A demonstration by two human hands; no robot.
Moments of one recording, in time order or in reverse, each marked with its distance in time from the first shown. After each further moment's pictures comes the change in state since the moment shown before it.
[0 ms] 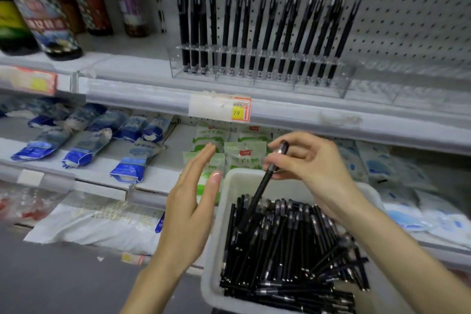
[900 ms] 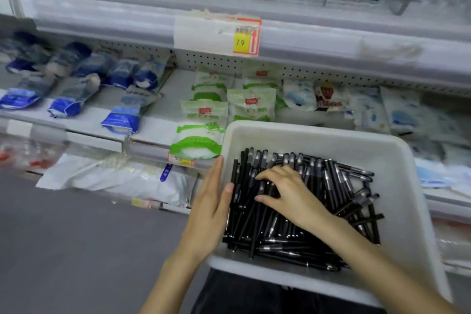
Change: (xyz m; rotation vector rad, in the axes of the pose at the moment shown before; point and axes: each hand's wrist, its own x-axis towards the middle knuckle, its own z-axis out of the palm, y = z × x) left_hand -0.051 -0.101 0.041 0.170 -0.252 -0.306; right_hand -0.013 0.175 -0.007 -1.034 -0.372 0.006
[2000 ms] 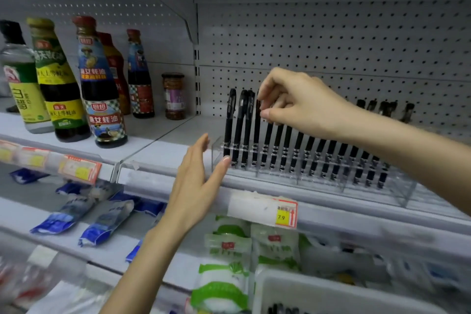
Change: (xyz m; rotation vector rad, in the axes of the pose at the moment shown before) left_hand 0.164 0.145 -0.179 0.137 0.413 0.425; right_hand 0.122 -0.208 -0.310 -0.040 0.419 -0.389
